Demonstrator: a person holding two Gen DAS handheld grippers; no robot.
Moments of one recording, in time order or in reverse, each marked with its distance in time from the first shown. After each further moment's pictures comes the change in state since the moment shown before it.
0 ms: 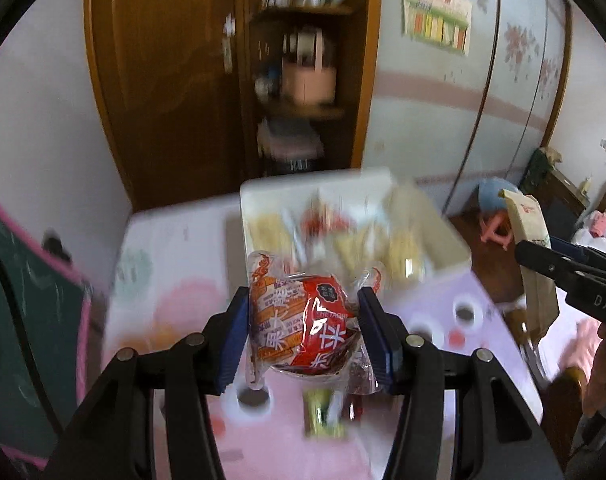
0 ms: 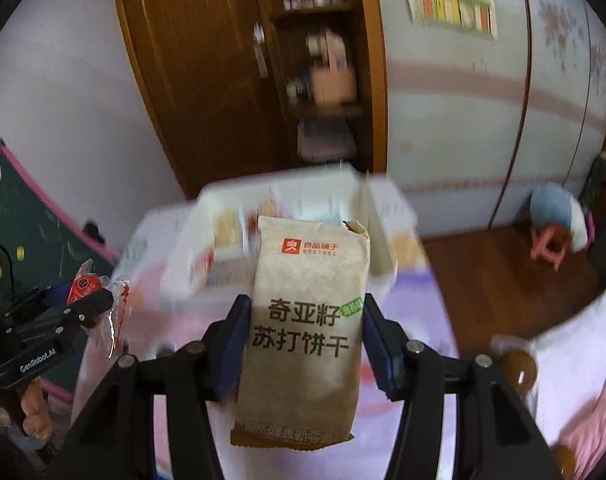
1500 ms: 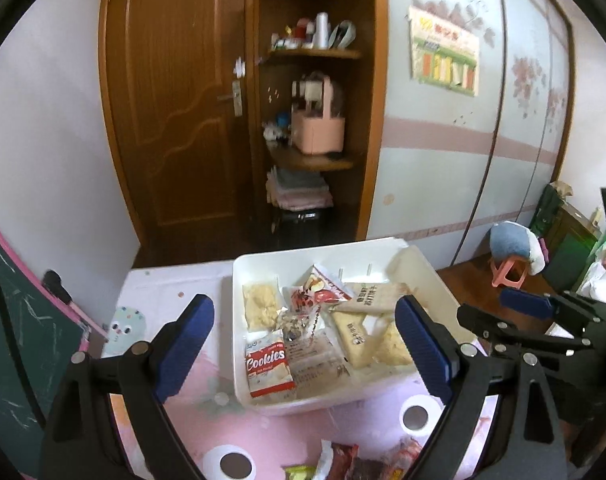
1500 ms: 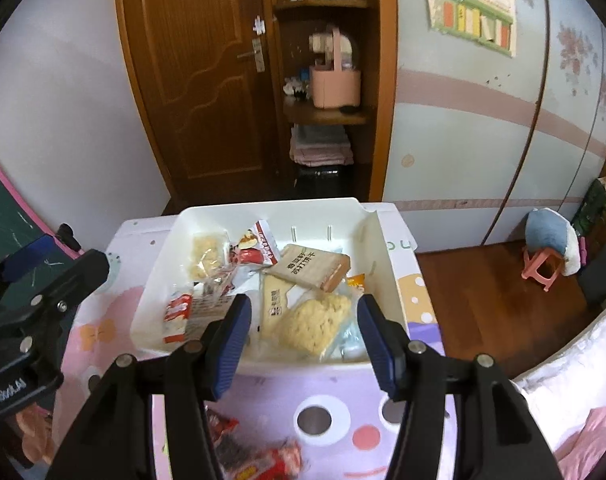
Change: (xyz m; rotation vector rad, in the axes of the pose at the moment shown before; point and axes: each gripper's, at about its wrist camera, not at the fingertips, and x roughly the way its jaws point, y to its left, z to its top) left arm 0.012 -0.025 0.027 -0.031 -0.145 0.035; right arm 0.051 0.023 0.044 -0.058 0.028 -0.071
